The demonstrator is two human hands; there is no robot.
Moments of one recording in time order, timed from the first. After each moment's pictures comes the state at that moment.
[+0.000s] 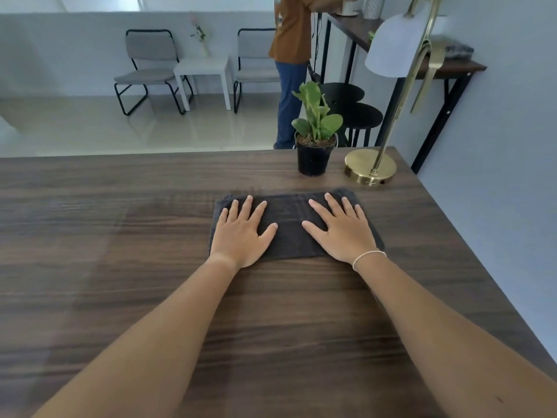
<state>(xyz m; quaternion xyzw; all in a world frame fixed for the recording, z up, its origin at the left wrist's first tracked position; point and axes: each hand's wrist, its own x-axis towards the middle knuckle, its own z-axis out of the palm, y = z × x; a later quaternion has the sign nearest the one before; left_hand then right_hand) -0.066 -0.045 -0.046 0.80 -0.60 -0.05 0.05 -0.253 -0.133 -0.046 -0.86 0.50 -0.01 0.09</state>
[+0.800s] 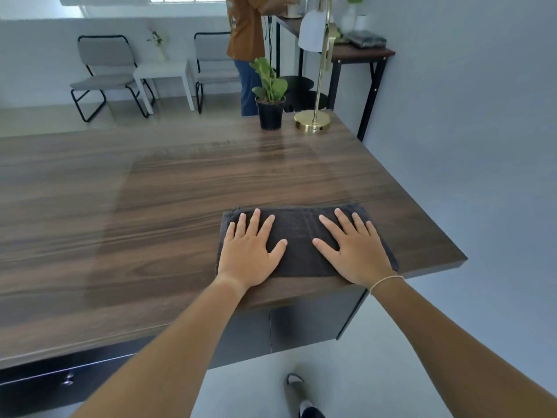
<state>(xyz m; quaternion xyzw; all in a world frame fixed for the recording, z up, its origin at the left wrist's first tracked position) -0.193 0.185 -0.043 0.74 -0.67 -0.05 0.07 -0.394 0.132 -0.045 -0.82 0.57 -0.03 0.07</state>
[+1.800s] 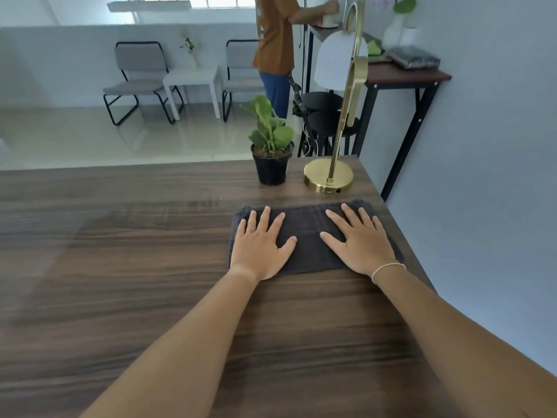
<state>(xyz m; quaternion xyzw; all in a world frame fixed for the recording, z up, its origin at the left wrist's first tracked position) -0.177 -0.090 -0.046 0.78 -0.62 -0.06 0.05 -0.365 -0.175 -0.047 -0.85 0.53 -0.01 0.08</state>
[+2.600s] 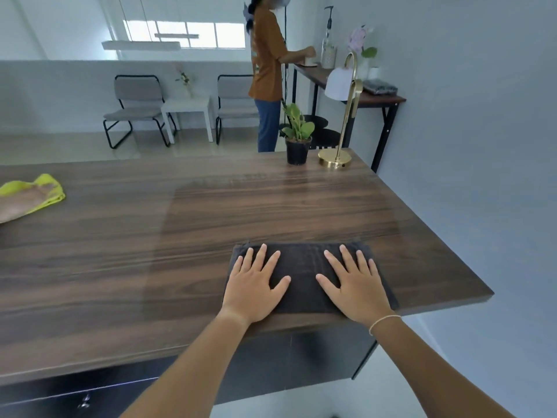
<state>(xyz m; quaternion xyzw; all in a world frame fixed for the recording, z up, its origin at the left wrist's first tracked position) -0.140 0.221 -0.044 0.73 -0.67 -0.07 0.08 -0.340 0.167 -0.044 -0.81 0.58 -0.01 0.07</state>
